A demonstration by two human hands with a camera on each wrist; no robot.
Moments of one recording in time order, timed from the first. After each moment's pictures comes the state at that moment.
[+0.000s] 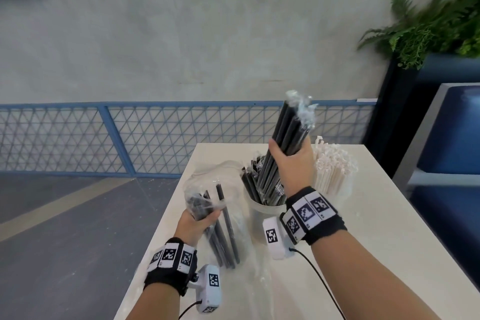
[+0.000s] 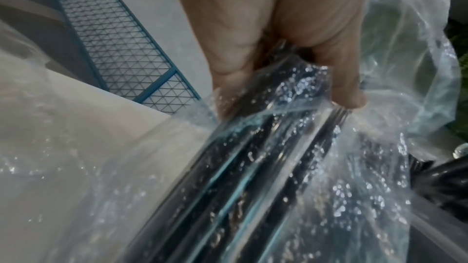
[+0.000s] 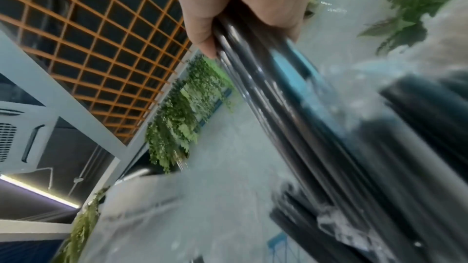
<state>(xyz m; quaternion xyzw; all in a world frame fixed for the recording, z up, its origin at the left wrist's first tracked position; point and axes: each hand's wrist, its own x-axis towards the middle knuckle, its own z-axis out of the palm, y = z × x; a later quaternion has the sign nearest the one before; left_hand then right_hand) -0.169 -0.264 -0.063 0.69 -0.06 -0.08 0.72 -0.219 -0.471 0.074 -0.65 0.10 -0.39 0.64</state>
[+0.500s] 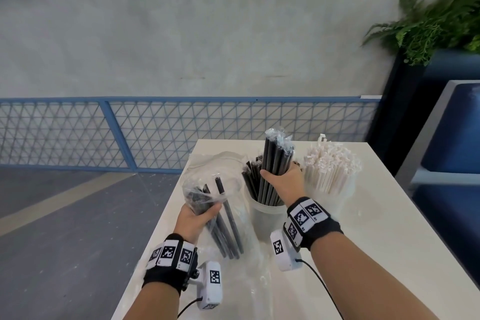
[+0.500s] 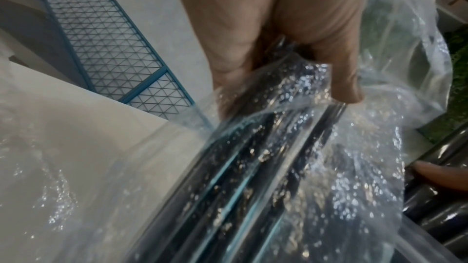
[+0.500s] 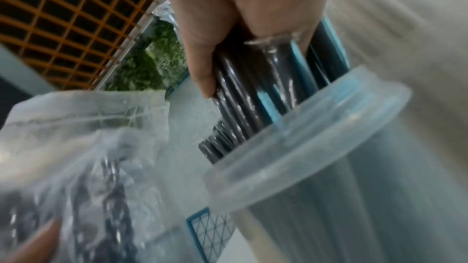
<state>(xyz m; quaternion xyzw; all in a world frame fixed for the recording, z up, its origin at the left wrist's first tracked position) -0.168 -0.267 -0.059 0.61 -0.08 -0.08 0.78 -0.200 -0.484 0.017 -0.77 0.20 -0.21 0.57</state>
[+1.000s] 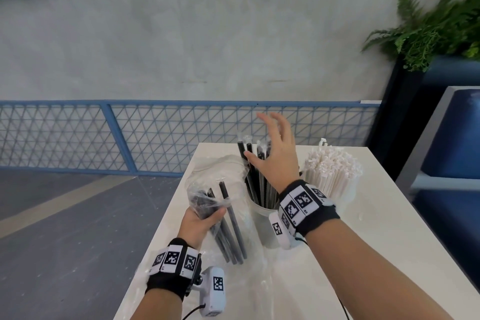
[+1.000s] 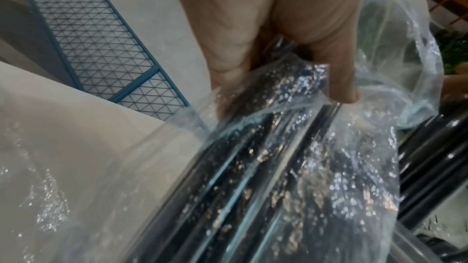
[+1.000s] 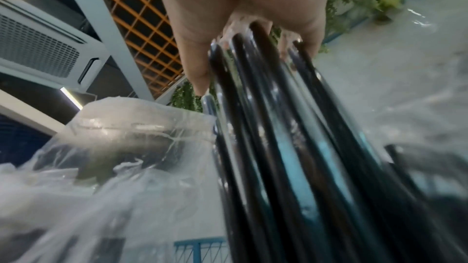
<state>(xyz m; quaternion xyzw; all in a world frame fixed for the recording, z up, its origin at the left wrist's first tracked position) -0.178 -0.273 -0.050 0.61 -0.09 -0.07 0.78 -0.191 -0.464 0.071 -0.85 -0.02 -0.41 0.32</state>
